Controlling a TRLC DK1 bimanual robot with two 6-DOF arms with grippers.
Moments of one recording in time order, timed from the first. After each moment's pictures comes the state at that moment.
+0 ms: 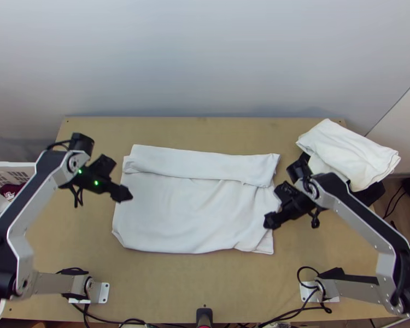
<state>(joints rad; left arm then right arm) -0.04 1.46 1.19 -1.09 0.37 0.41 0.36 1.38 0.94 -1.06 -0.34 -0.15</state>
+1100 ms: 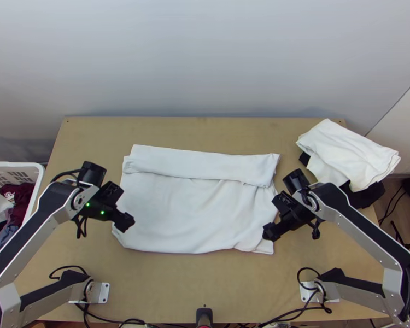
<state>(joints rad) -0.21 1.19 0.93 -1.05 0.23 0.28 0.43 1.29 0.86 -1.06 -0.34 -0.12</state>
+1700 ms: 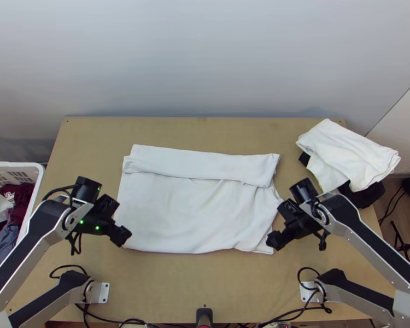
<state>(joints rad) -0.25 1.02 0.84 -1.09 0.22 0.25 0.44 1.15 0.79 -1.07 -0.34 -0.10</state>
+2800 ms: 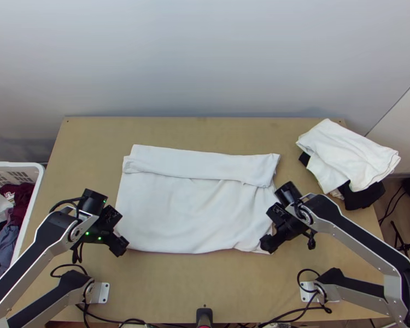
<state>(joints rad) -0.30 0.97 0.70 -1.02 0.11 0.31 0.53 1.27 0.76 -0.98 -0.30 -0.10</state>
